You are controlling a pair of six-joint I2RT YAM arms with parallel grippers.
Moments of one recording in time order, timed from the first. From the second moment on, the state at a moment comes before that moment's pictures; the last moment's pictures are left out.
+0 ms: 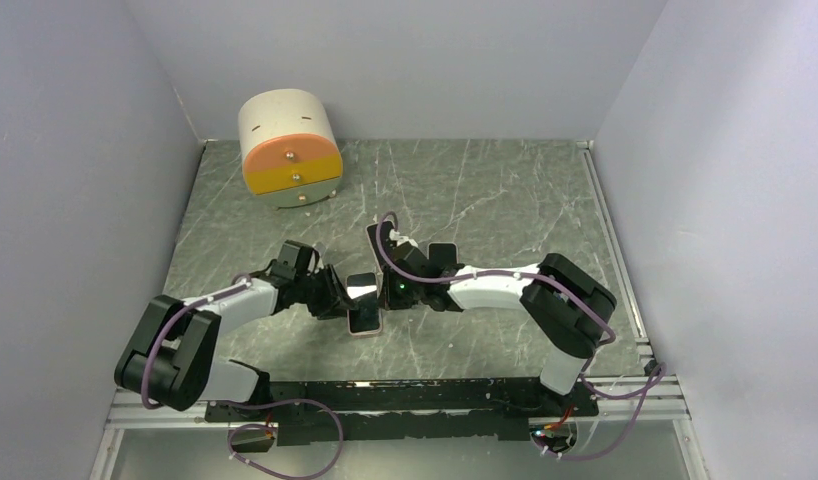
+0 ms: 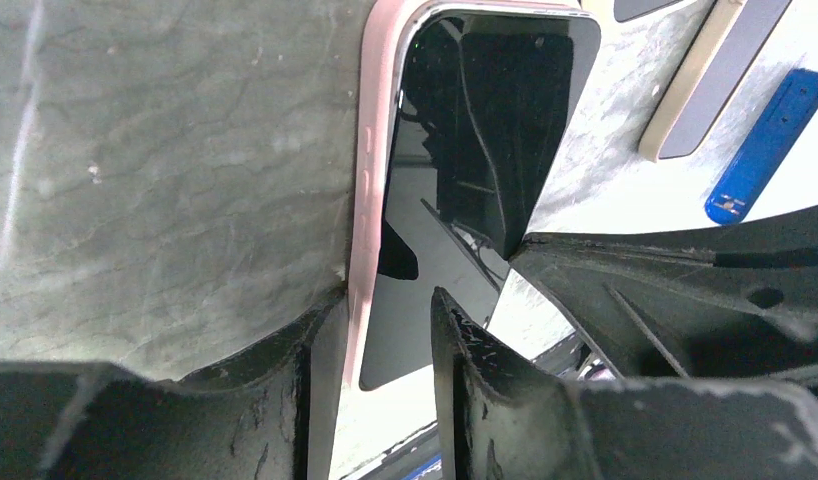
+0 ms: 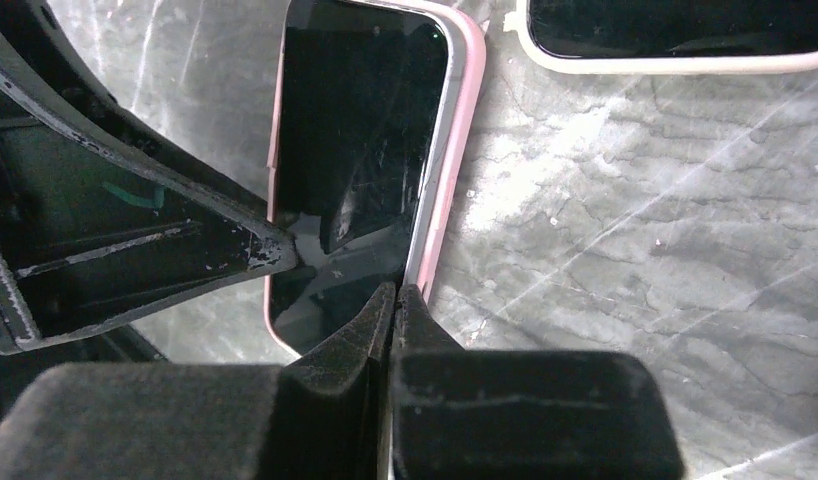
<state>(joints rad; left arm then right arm) -0.37 1.36 0.50 -0.15 0.44 -0.81 0.94 1.74 0.88 0.07 -0.08 0.79</state>
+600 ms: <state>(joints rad) -0.41 1.31 0.50 -0.18 0.36 -0.86 1.01 1.76 0.94 -0.01 0.10 0.78</state>
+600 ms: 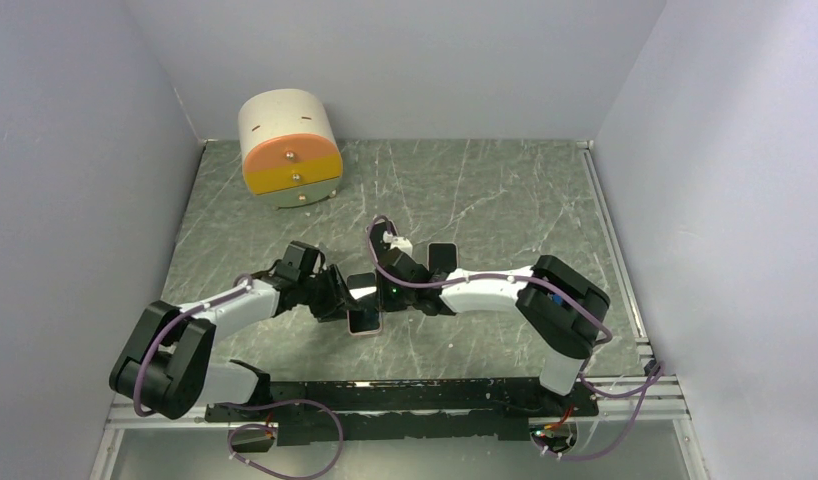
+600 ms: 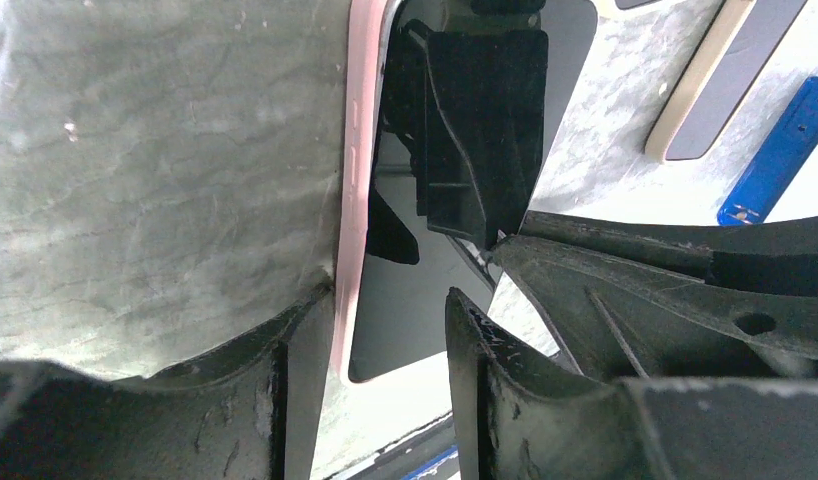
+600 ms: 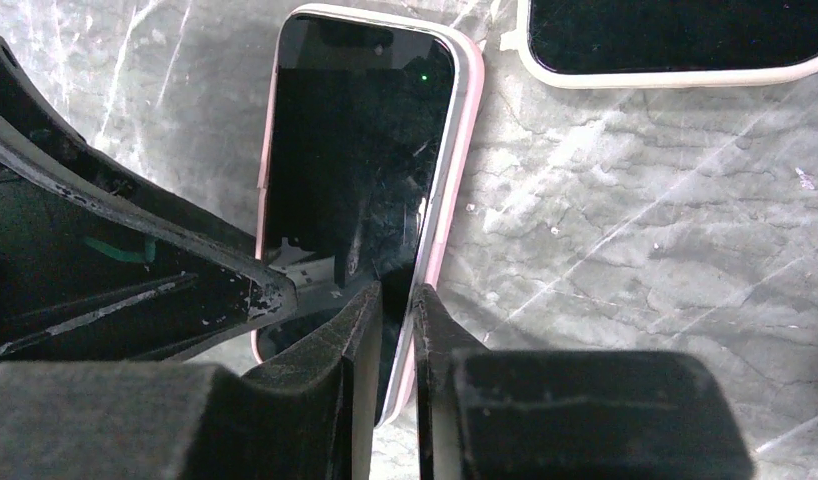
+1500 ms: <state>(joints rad) -0.30 1.42 0.61 -0.29 0.47 -0.80 0.97 1.71 0.85 0.11 -0.06 0.77</state>
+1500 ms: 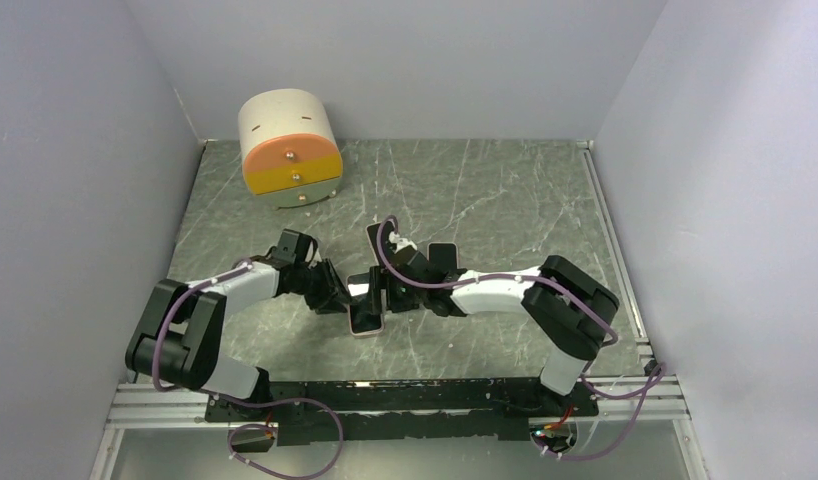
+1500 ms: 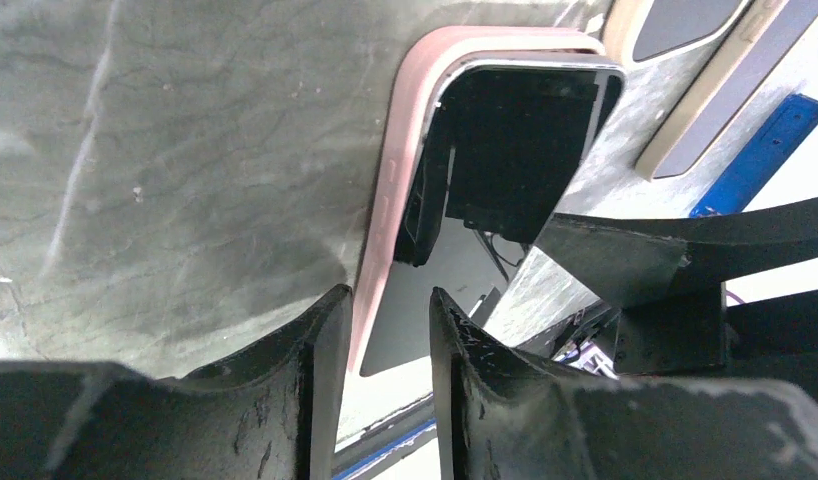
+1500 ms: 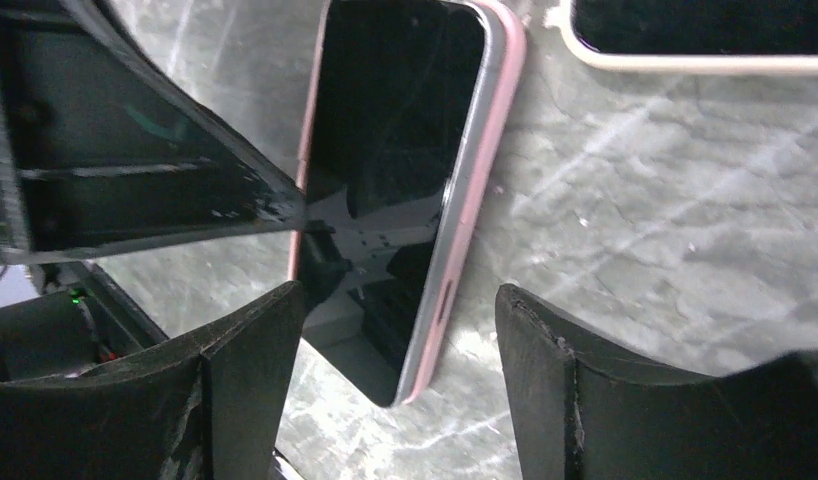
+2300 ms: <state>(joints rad) -0.29 1.47 0.51 -0.18 0.66 -0.80 0.87 1.77 0.72 0.51 -0.30 1.02</state>
